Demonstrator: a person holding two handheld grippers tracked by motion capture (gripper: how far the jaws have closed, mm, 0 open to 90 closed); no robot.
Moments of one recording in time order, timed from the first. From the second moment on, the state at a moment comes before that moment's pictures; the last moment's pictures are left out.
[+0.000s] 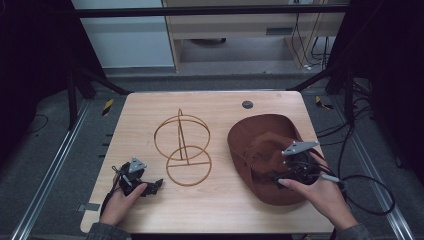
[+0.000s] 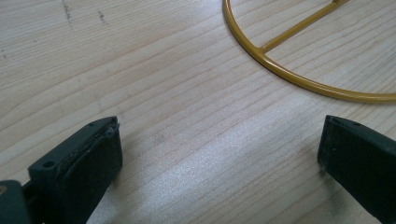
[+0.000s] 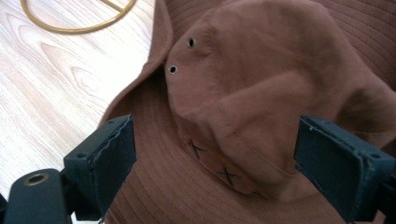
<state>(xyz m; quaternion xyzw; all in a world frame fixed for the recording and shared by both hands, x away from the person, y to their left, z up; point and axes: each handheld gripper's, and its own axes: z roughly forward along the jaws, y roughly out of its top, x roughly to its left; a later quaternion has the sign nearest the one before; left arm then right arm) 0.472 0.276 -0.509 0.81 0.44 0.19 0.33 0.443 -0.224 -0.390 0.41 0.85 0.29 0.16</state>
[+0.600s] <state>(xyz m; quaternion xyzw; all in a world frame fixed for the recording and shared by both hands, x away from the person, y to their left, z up) 0.472 0.276 -0.509 0.81 0.44 0.19 0.33 0.478 -0.237 -0.365 0.42 0.87 0.24 0.14</state>
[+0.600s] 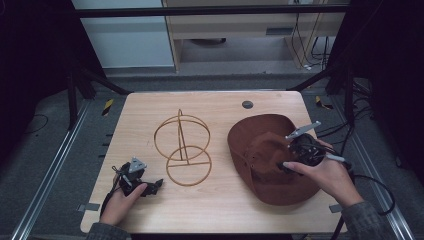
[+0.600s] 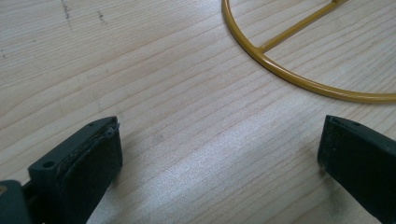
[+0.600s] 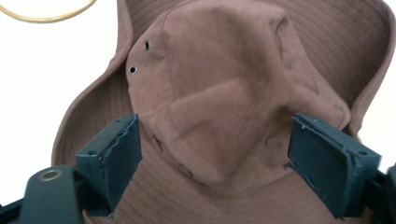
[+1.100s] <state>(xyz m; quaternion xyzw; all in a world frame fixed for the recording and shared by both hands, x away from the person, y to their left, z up) 0.472 0.275 -0.509 0.81 0.43 0.19 0.33 0.522 -0.230 -0.351 0.41 0.88 0.21 0.11</state>
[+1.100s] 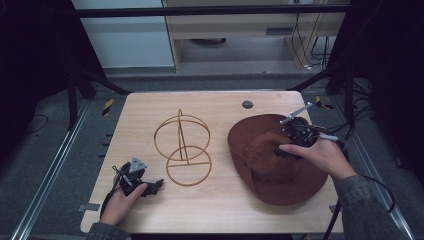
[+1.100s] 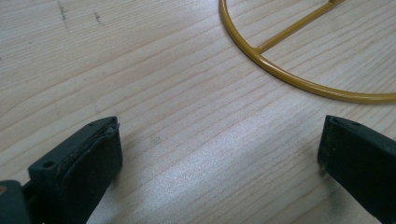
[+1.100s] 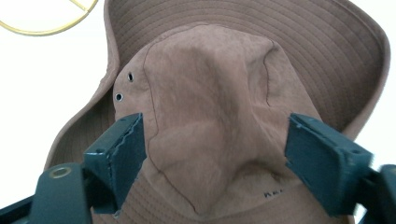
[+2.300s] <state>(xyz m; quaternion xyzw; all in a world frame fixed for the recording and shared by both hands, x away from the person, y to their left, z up) 0.472 0.274 -0.509 0.81 0.43 0.19 0.33 0.560 -0.215 -0.395 0.40 0.90 0.17 0.08</state>
